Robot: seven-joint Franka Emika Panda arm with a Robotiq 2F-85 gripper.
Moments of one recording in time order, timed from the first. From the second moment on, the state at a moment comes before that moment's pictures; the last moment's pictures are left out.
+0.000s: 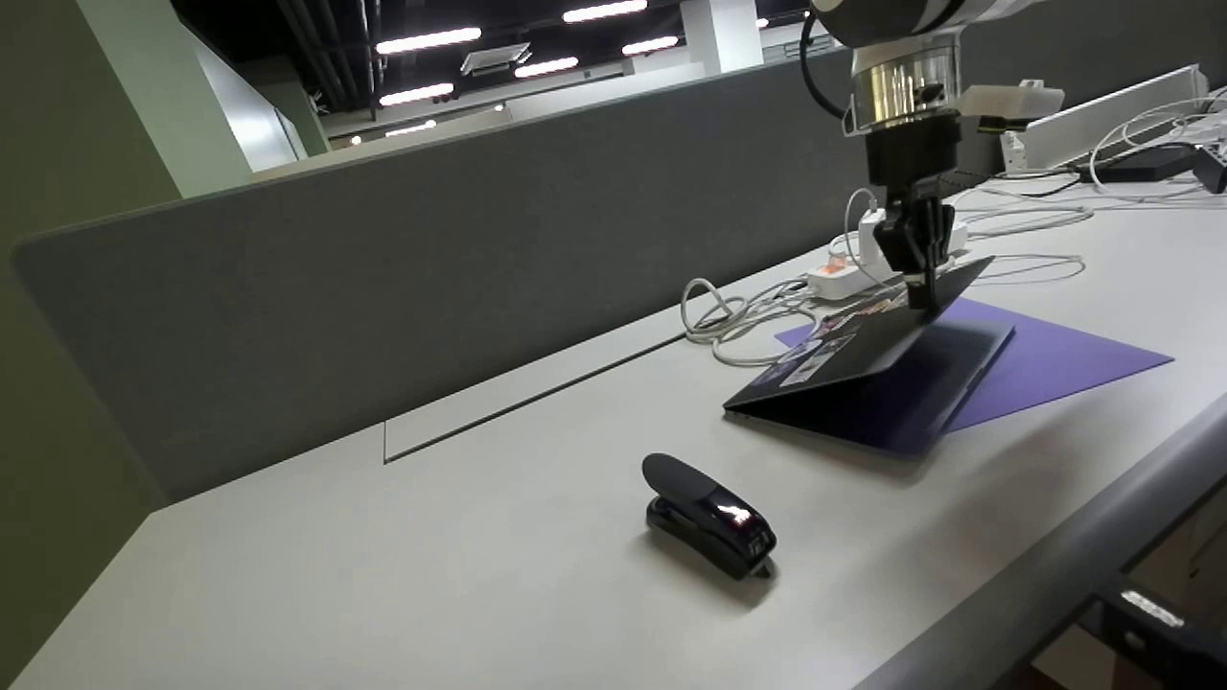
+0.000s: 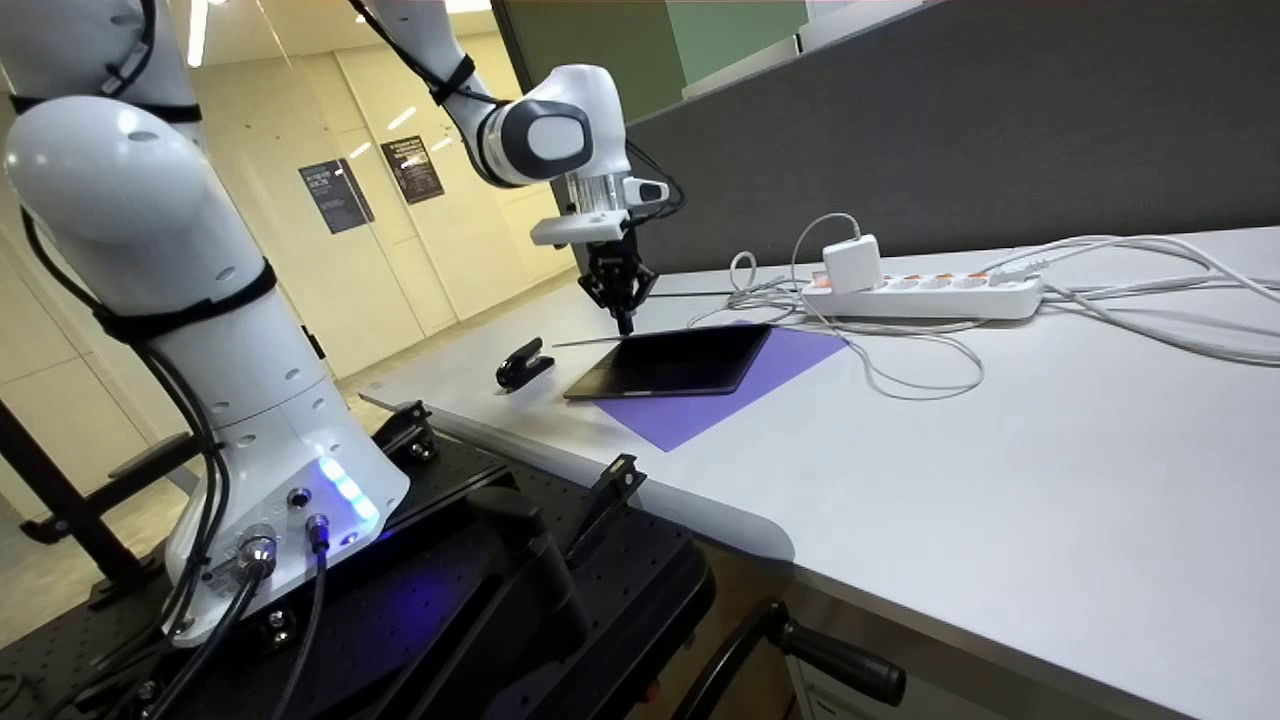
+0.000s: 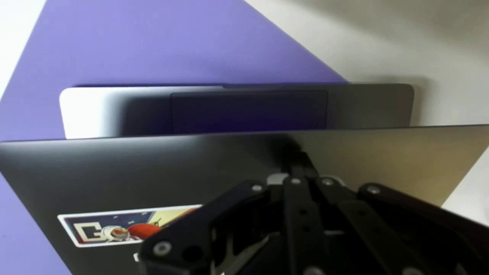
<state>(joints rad) -0.12 0.26 0.07 -2.50 0.20 2.66 -0.51</state>
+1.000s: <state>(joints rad) -0.23 0.44 0.10 -2.52 0.19 2.88 -0.50</state>
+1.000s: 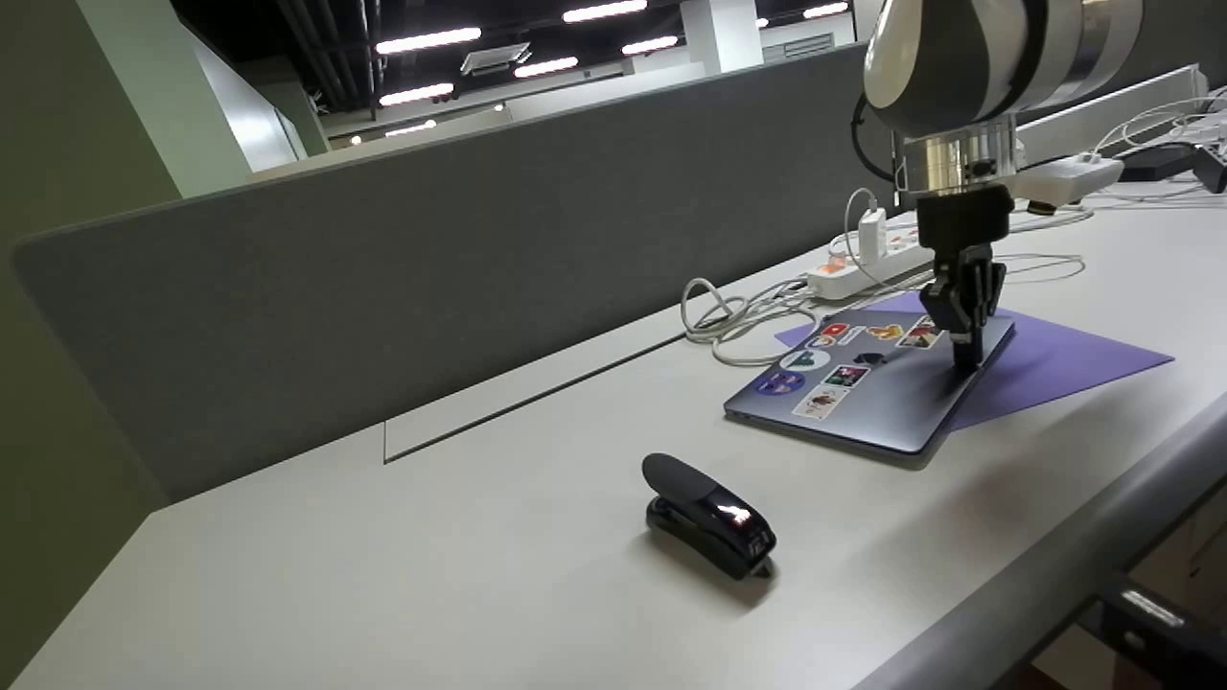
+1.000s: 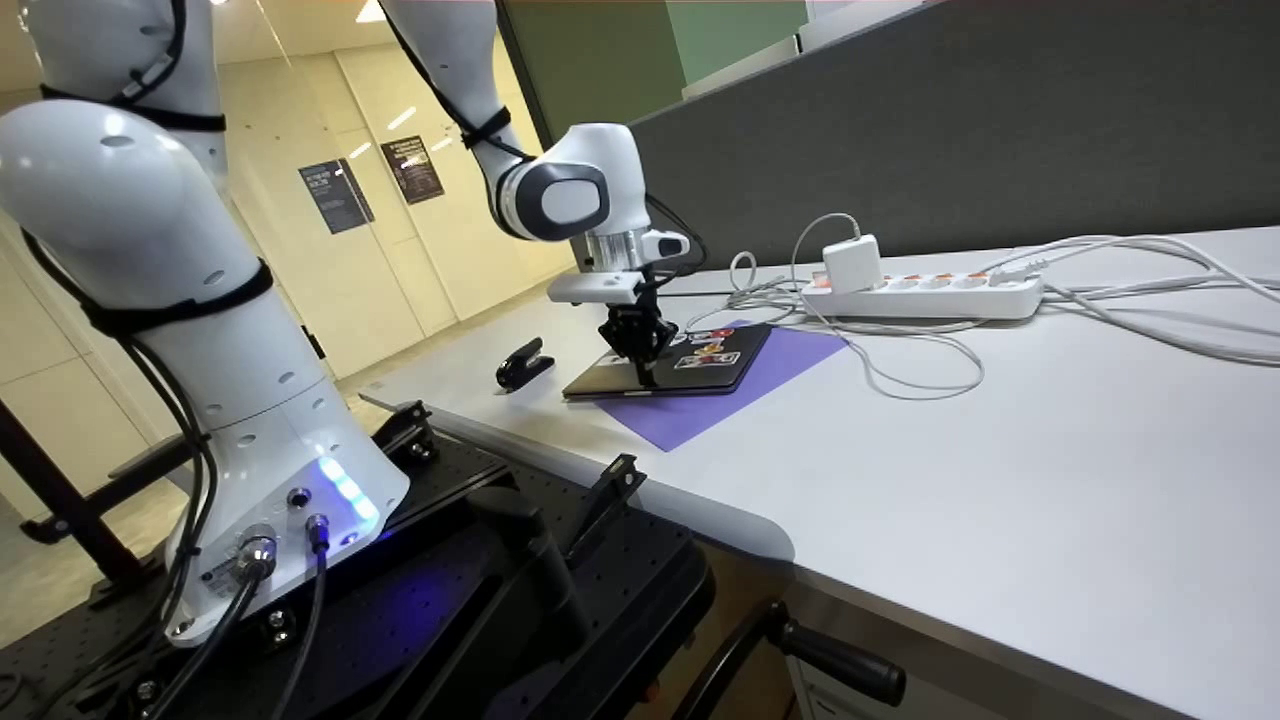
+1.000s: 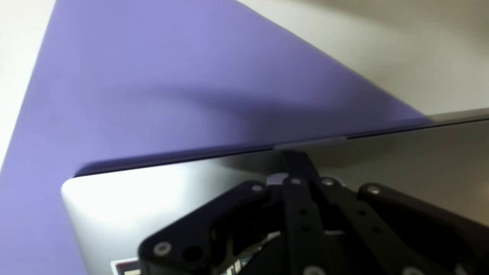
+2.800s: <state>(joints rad) -0.11 0.07 0.07 -2.53 0.13 2.60 -0.33</state>
